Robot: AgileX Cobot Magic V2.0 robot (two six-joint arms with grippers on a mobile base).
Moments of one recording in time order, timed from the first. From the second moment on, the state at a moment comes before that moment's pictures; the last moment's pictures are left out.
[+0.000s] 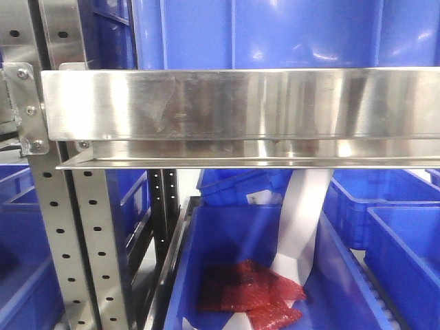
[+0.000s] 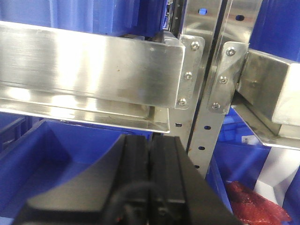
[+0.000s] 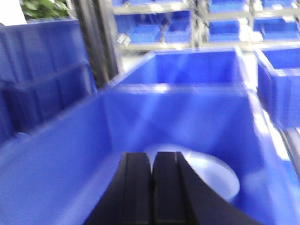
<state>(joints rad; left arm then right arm) -0.02 -0.01 0.03 -0.13 0.05 0.16 0.20 1.39 -1.40 0.21 0.21 -0.02</state>
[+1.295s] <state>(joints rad) -0.02 -0.01 0.03 -0.13 0.05 0.16 0.16 0.01 -0.14 0.08 0.08 -0.02</state>
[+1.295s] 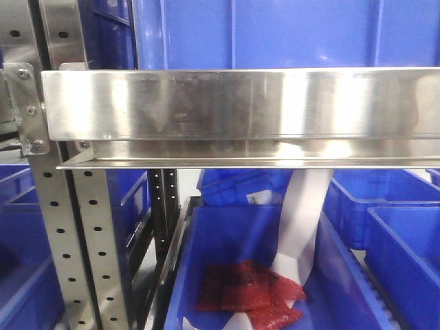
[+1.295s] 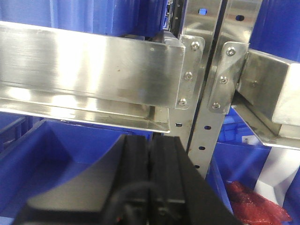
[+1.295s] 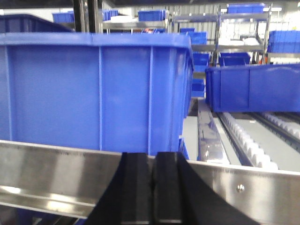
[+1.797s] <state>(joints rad) -0.02 -0.01 0.03 -0.13 0.05 0.16 0.13 -0.01 -0.08 0.08 0.08 -0.02</state>
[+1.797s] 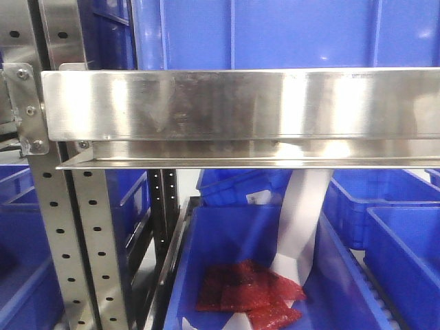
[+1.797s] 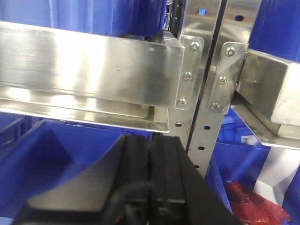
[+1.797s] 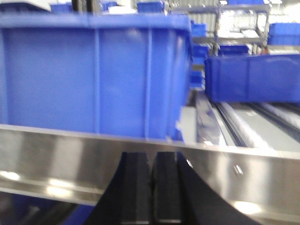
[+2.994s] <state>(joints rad) -0.02 -0.01 0.03 -0.13 0.05 0.16 -0.05 -0.01 0.03 0.07 0.18 -0.02</state>
